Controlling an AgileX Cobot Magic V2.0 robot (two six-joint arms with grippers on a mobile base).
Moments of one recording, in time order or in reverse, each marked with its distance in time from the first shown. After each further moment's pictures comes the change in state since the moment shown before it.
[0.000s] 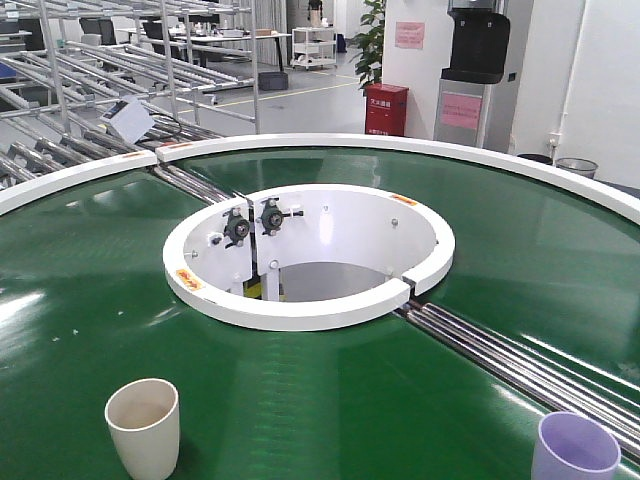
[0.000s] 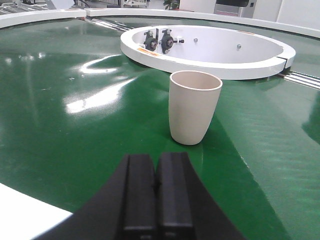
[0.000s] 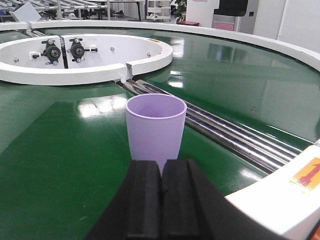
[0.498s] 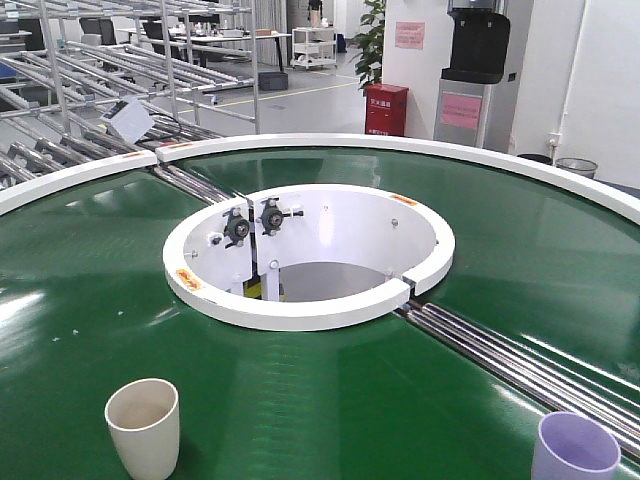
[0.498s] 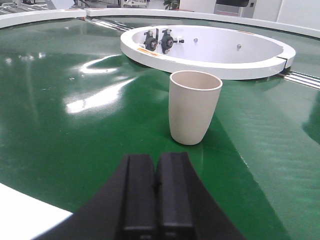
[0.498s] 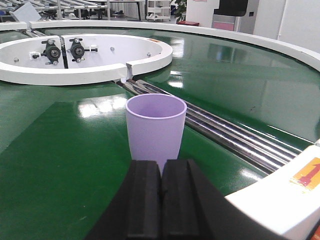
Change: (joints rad) left arm 0.000 0.000 0.000 0.000 0.000 0.000; right arm 0.000 0.000 0.000 0.000 0.000 0.000
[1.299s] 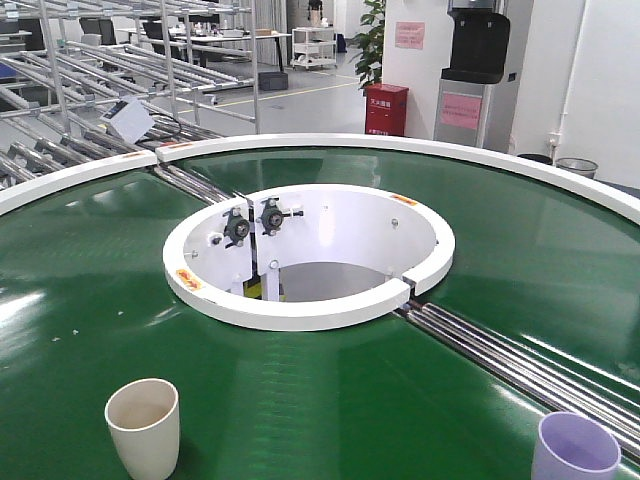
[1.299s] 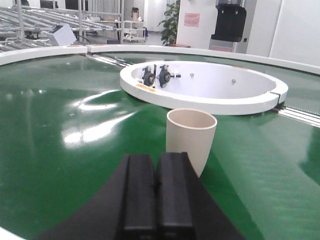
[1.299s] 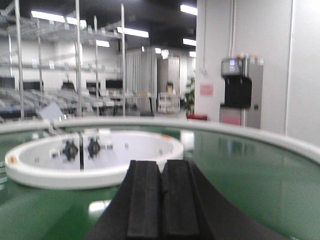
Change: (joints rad) left arm 0.000 0.000 0.000 0.000 -0.133 0.000; right arm 0.000 0.000 0.000 -0.001 -0.385 0.023
